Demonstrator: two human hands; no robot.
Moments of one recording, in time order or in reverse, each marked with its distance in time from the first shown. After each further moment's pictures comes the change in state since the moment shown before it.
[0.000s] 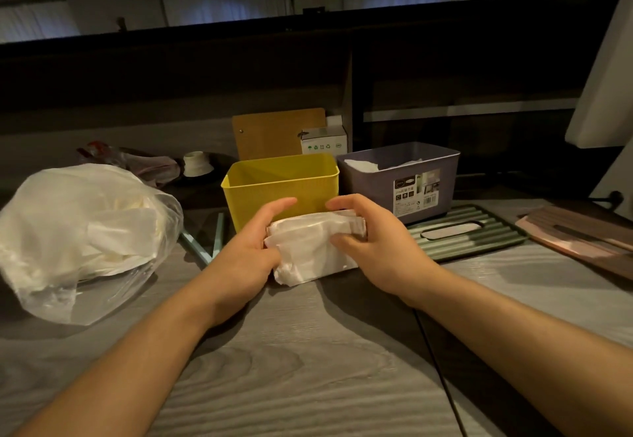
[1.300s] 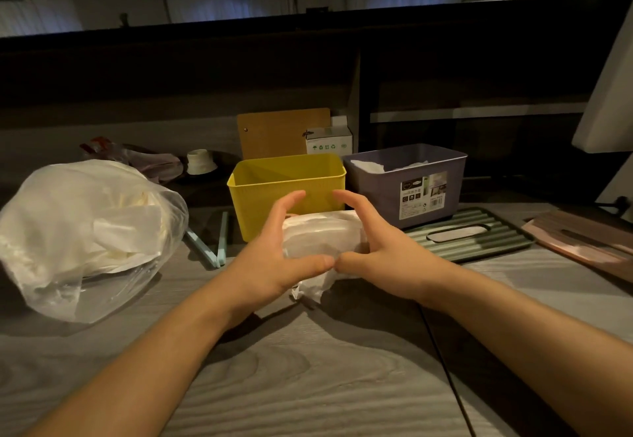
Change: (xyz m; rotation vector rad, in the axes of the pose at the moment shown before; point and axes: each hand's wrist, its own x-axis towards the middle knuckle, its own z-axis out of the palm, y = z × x) left_hand 0.001 -0.001 0.007 0.041 -0.040 0.090; right_hand -0.004 -0.010 -0.009 -0.023 -0.274 0.067
